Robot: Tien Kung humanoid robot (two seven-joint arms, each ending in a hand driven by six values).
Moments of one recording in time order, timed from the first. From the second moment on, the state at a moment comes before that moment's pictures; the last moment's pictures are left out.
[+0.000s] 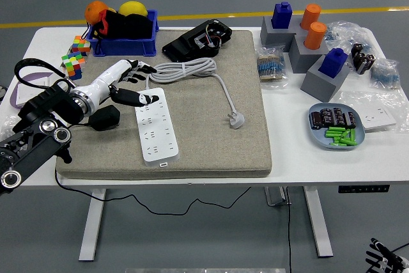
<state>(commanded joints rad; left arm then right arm) -0.66 0.39 -0.75 -1.24 1.32 0.00 0.33 0.15 -0.09 1.79 0.18 -1.29 0.11 0.04</state>
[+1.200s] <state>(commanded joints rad) -0.86 0.26 -0.59 -0.99 1.22 -0.07 0.65 0.16 -0.09 1.76 0.18 -1.27 0.11 0.03</state>
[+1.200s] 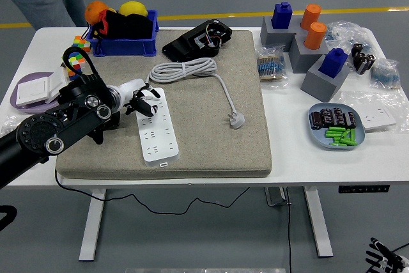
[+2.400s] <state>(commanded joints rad) -0.91 0.25 -0.48 -0.90 1.21 -0.08 0.65 0.16 -0.10 1.75 0.18 -1.26 0.11 0.03</state>
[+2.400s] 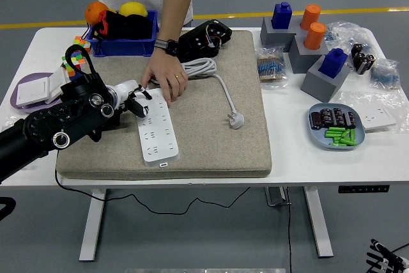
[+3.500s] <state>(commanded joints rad) -0.51 0.34 -1.09 -1.20 1.58 0.00 0.19 0.15 -0.08 1.76 0.18 -1.27 0.11 0.04</state>
